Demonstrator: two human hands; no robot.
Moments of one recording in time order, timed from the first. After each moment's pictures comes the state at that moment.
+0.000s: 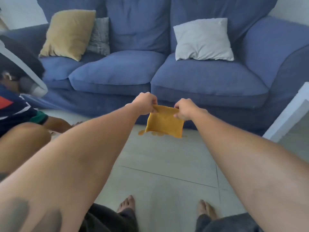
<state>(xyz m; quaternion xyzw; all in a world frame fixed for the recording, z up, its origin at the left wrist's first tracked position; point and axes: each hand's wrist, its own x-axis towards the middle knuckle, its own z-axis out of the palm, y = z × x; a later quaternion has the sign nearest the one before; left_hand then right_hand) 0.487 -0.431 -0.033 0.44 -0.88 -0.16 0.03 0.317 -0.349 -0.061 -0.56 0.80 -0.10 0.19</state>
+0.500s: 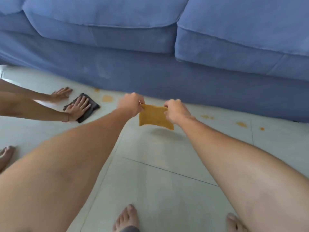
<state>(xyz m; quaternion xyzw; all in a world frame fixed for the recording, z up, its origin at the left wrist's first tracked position) 0.538 -0.608 -0.278 0.54 -0.82 -0.18 0.00 0.375 -0.518 -0.285 -0.56 0.80 -0.08 0.21</state>
